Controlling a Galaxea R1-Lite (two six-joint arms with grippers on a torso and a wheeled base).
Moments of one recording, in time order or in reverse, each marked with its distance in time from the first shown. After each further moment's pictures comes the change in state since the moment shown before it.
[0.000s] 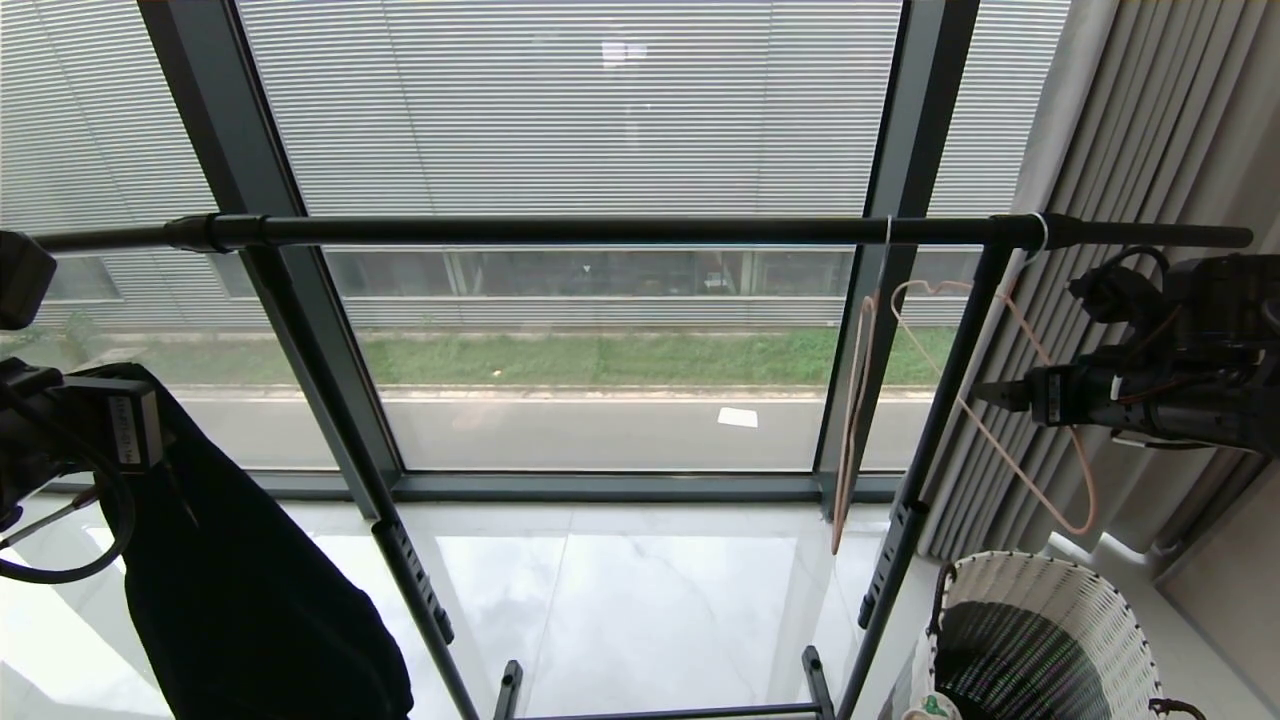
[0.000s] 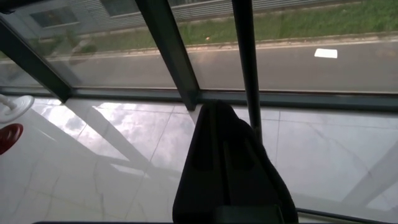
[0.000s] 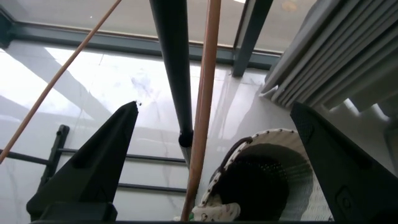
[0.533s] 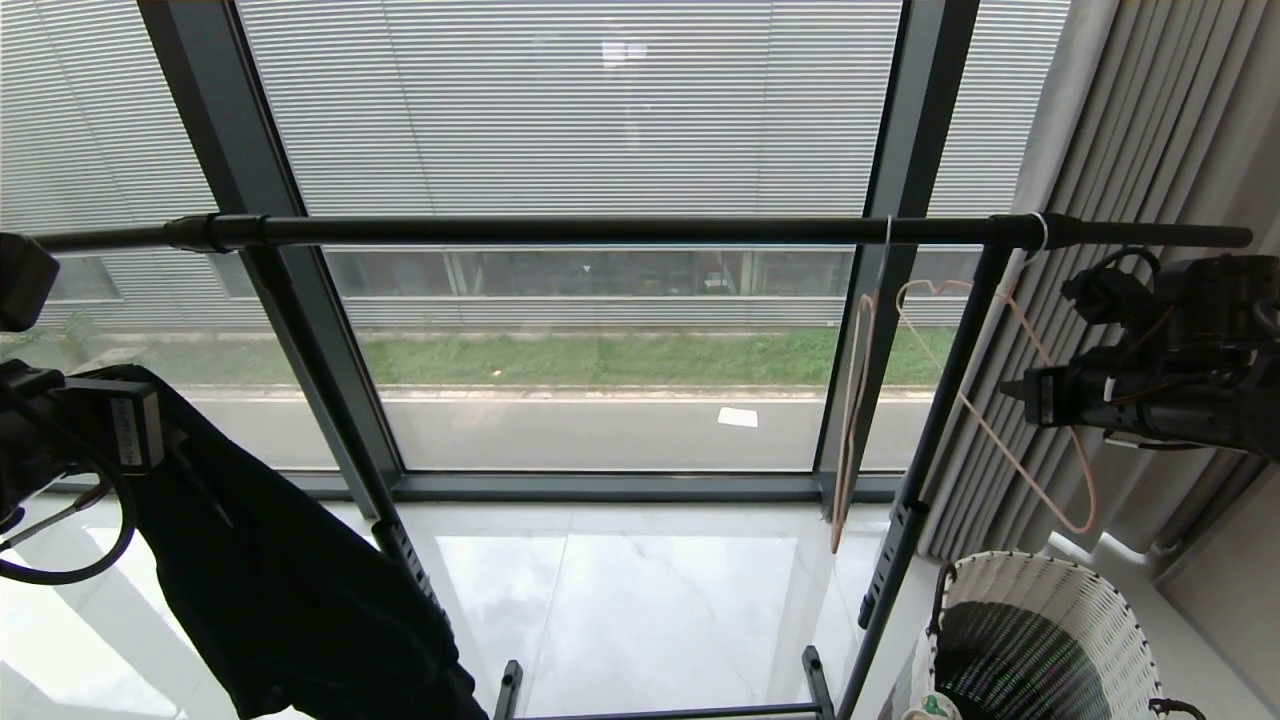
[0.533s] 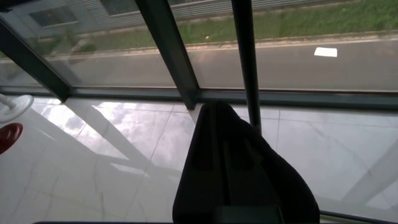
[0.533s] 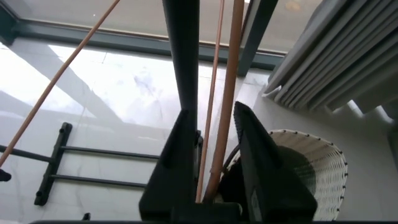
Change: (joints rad) left arm 0.000 0.002 0.001 0.000 0.000 0.000; right arm 0.014 0.003 -0.001 0.000 0.001 0.000
